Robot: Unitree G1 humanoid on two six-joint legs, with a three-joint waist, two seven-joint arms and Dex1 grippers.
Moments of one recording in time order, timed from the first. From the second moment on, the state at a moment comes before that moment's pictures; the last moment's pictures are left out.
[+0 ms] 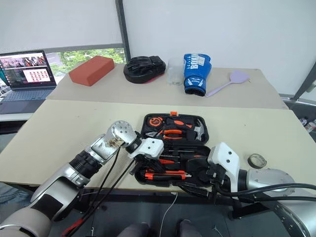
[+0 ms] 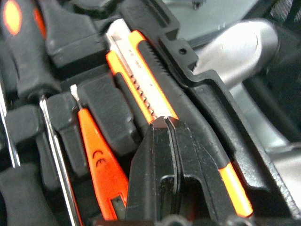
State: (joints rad) left arm -0.87 0.46 -0.56 0.24 -0.10 0.25 -1.58; right arm 0.04 -0.92 -0.21 -0.80 0.79 0.81 0.76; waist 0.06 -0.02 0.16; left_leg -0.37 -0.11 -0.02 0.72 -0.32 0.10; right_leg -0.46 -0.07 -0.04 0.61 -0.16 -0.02
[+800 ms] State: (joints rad) left arm -0.84 0.48 -0.58 0.24 0.00 0.03 -1.58; right arm 0.03 -0.92 -0.21 -0.79 0.79 0.81 0.75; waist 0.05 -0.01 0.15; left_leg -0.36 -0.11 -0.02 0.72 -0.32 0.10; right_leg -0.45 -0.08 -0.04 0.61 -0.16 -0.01
